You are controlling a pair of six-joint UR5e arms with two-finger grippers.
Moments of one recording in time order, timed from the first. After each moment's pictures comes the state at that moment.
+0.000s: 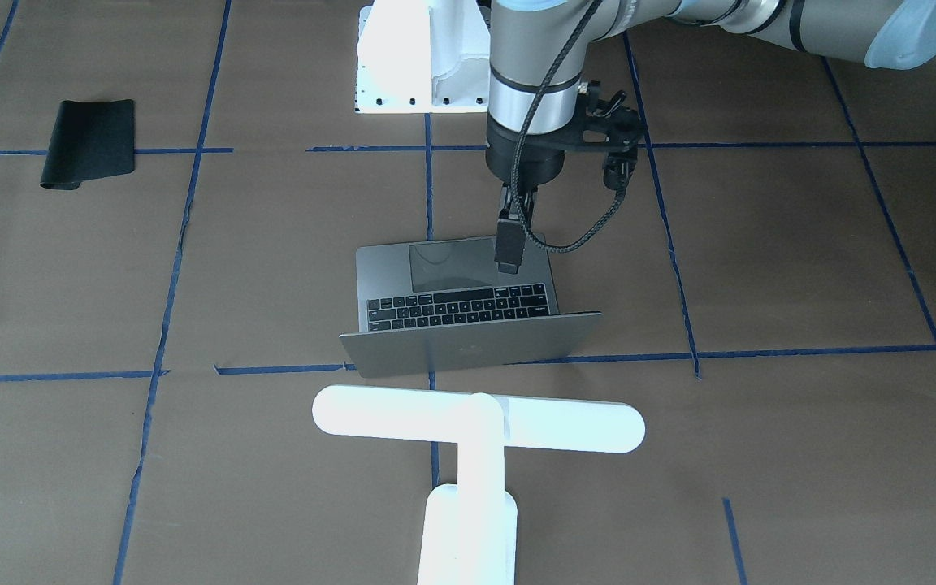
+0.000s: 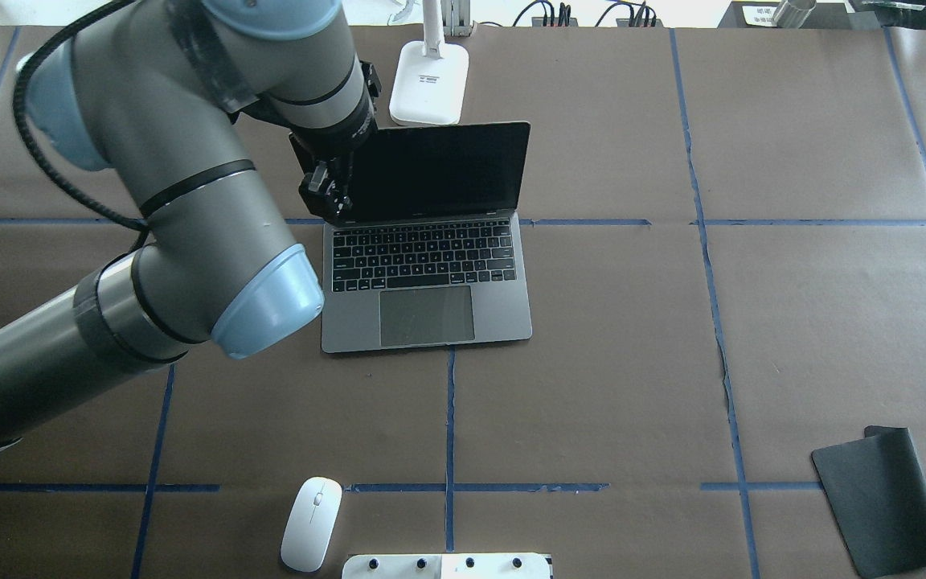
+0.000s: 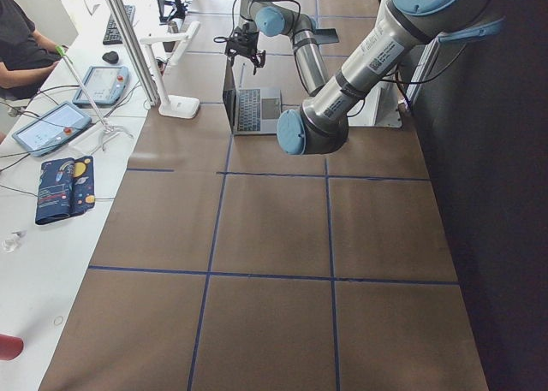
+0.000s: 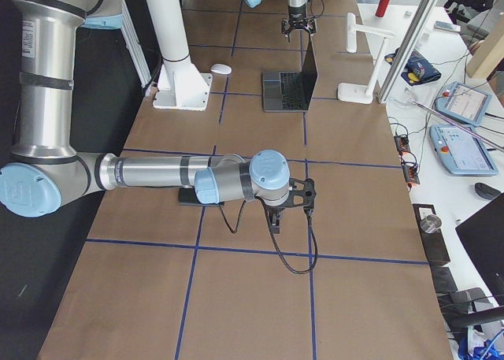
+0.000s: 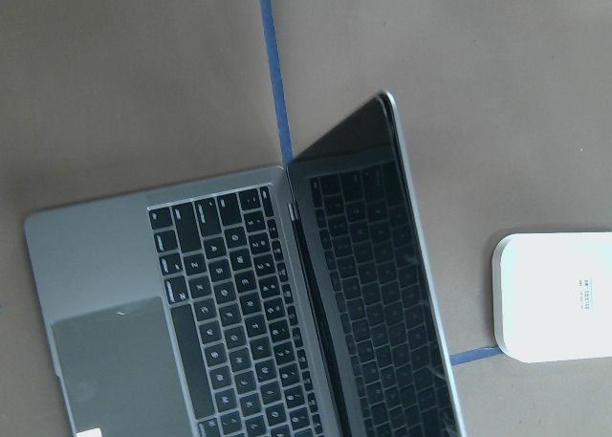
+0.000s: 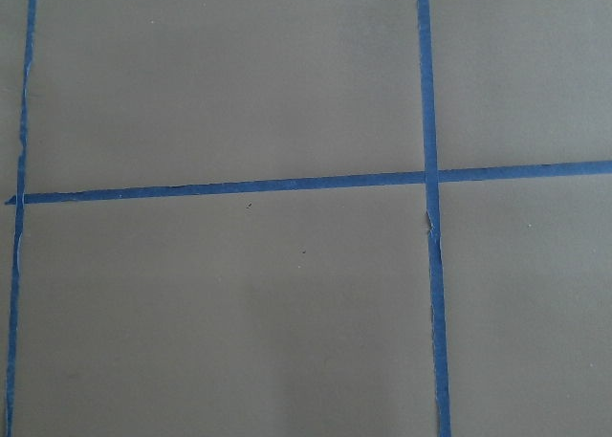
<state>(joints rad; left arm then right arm) -0.73 -2.40 -1.83 -1.27 -1.88 -2.29 1.58 -1.70 1.76 -1.41 2.51 0.21</state>
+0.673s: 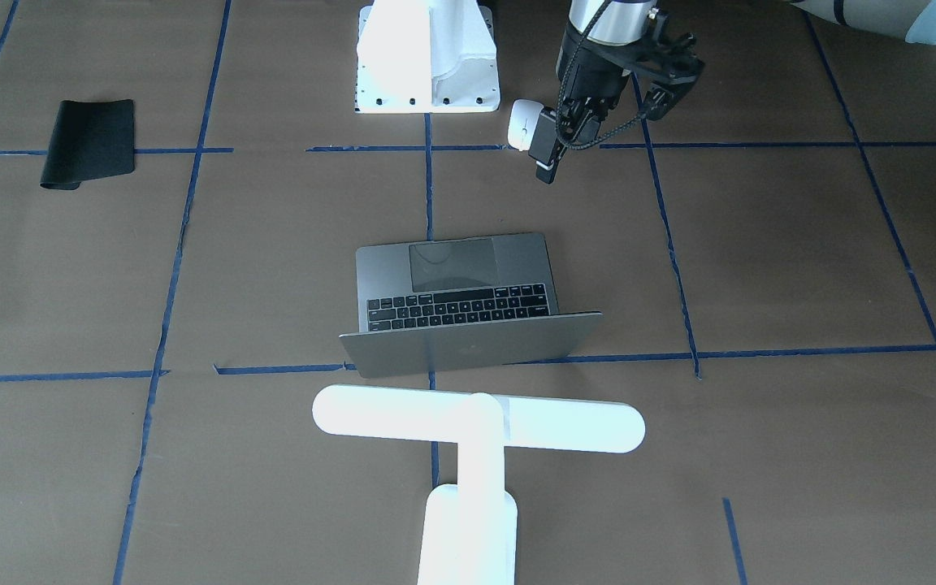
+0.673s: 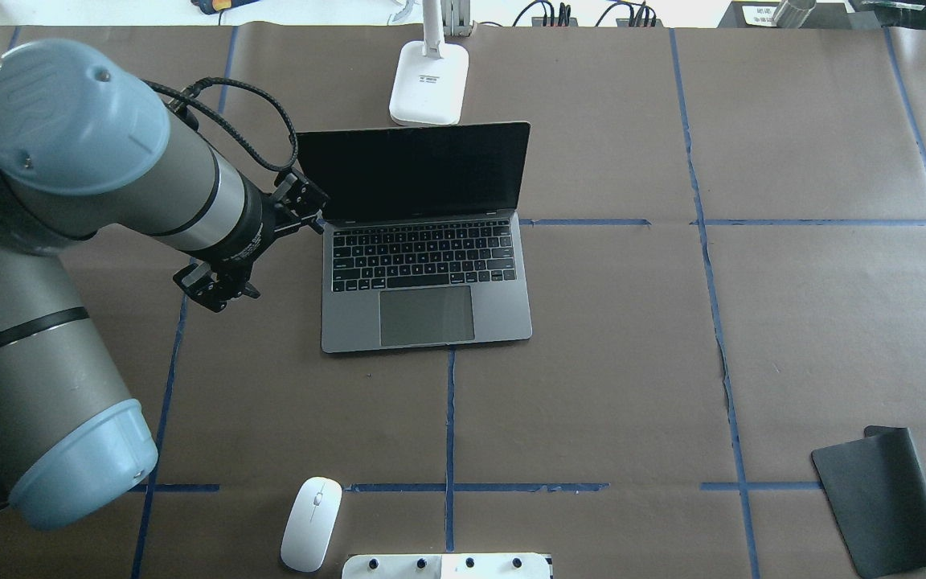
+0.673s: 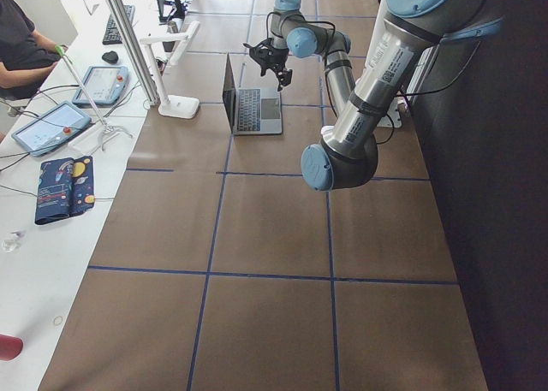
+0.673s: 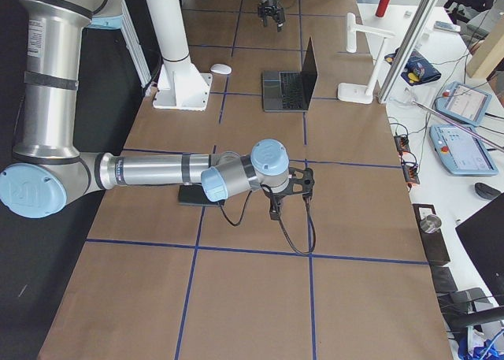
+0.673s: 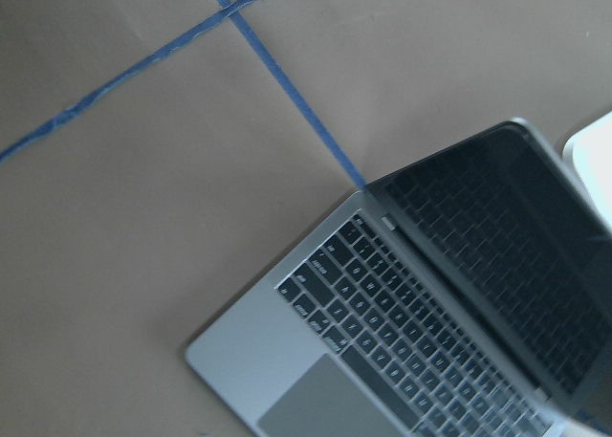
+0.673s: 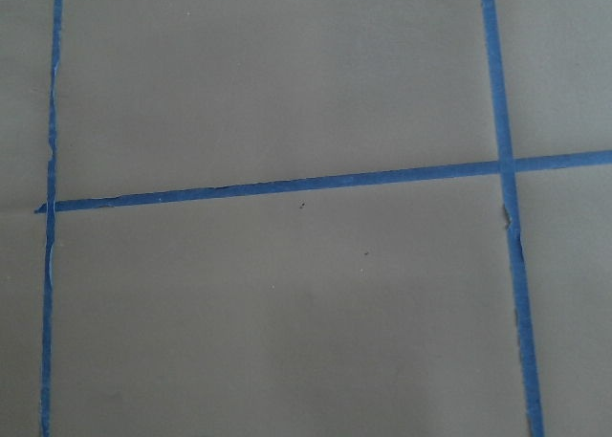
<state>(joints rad) -0.64 -2.15 -2.15 -1.27 -1.88 -1.93 1.43 -1.75 1.78 -1.15 2.46 0.51</state>
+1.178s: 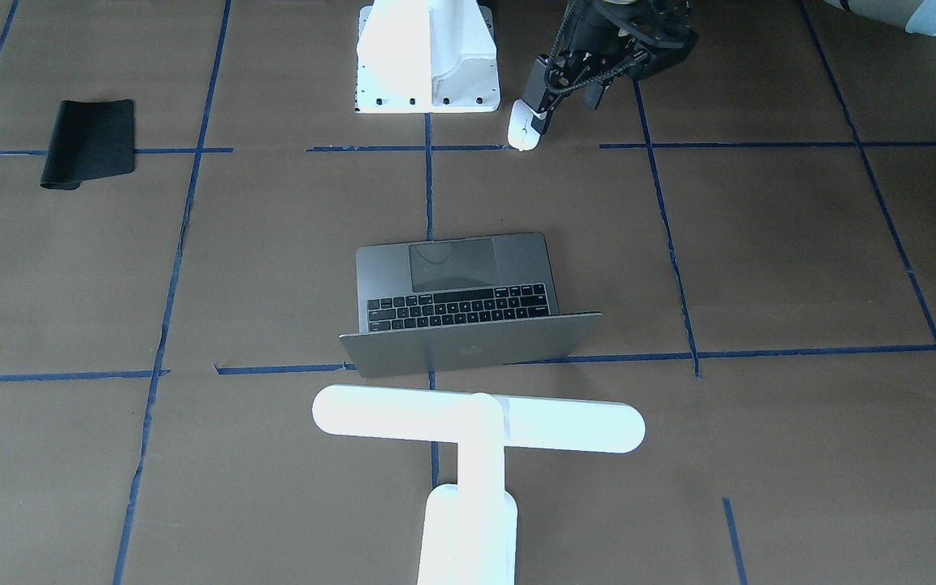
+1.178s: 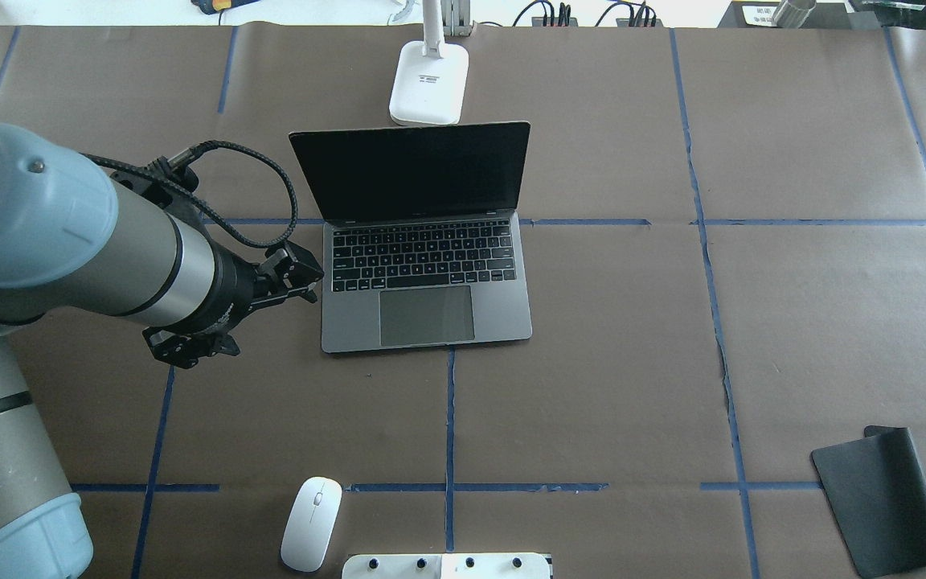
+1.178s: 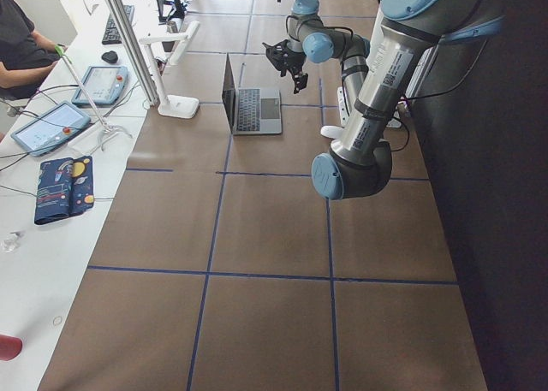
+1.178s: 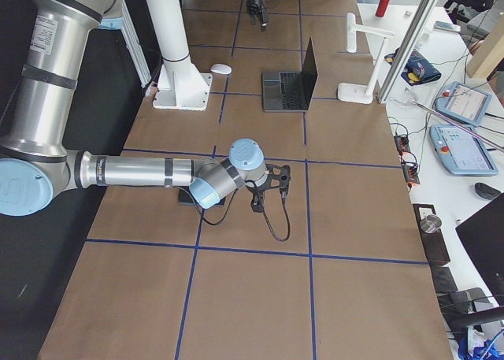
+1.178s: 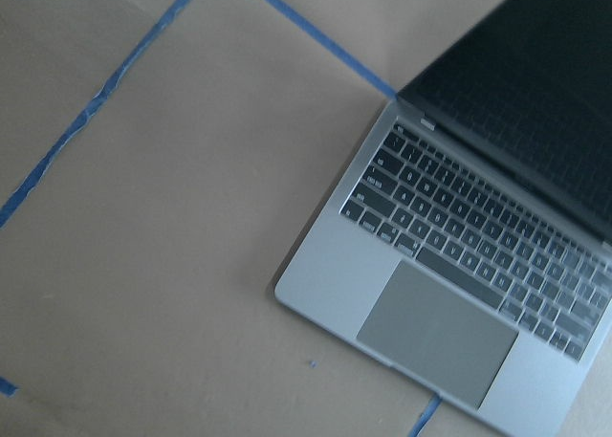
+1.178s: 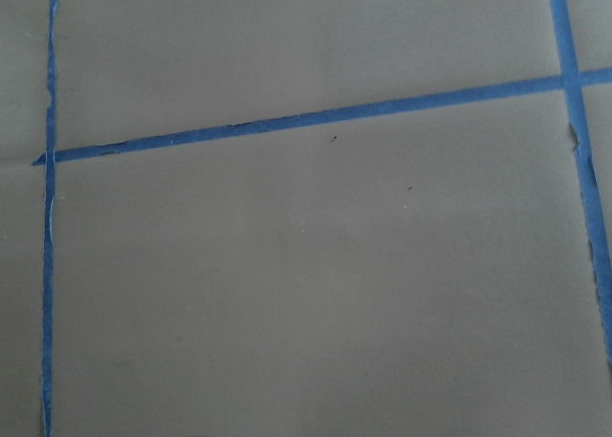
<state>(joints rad) -0.55 -2.06 -2.28 -1.27 -1.88 -1.80 1.21 -1.91 1.85 -0.85 2.35 0.82</state>
